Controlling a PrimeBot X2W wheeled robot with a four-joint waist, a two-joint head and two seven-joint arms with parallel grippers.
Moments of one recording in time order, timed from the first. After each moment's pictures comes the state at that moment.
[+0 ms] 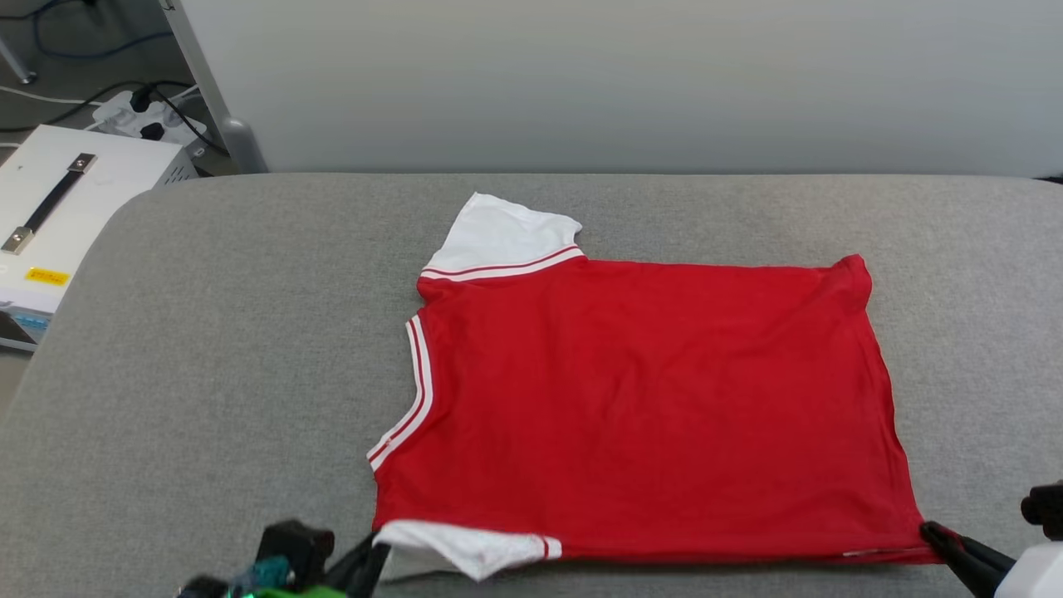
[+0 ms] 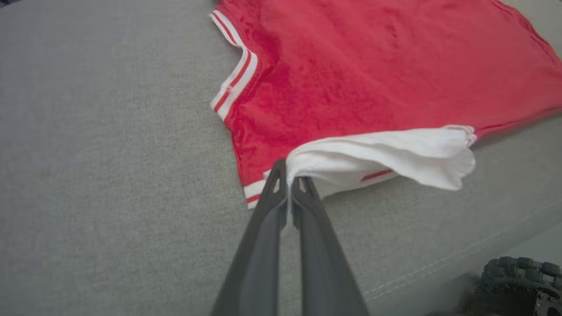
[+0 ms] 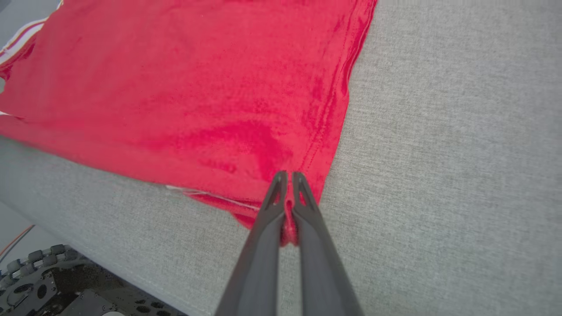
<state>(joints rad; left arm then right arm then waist) -0.03 0.68 -0.81 -0.03 -0.77 0.22 -0.07 0.01 -0.80 0.56 0.21 0.95 0.13 0.01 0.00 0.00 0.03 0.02</state>
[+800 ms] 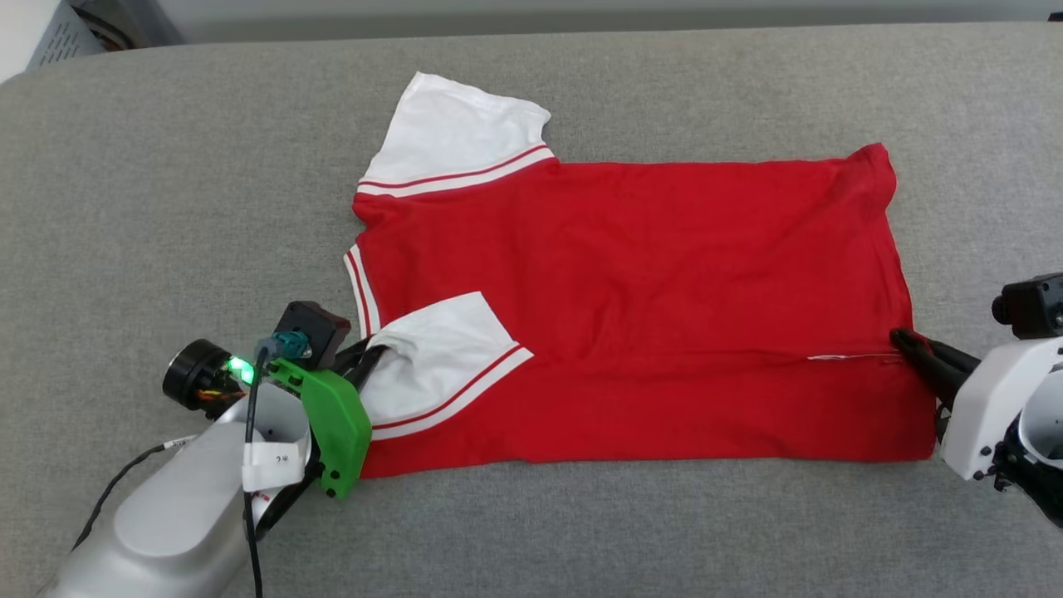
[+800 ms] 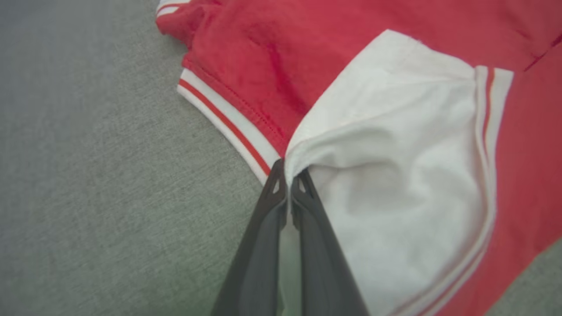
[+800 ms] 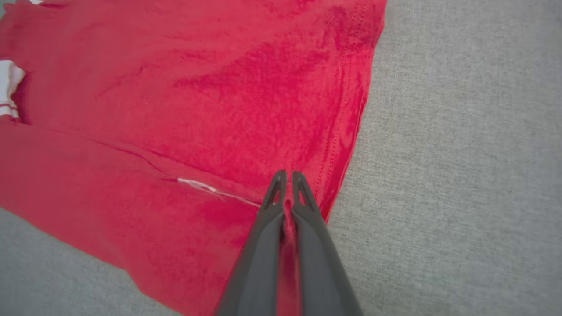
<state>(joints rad) -0.59 0.57 -0.86 0.43 -0.67 -0.09 0.02 -0.33 -0.66 0.43 0.20 0.82 0.13 0.25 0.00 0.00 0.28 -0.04</state>
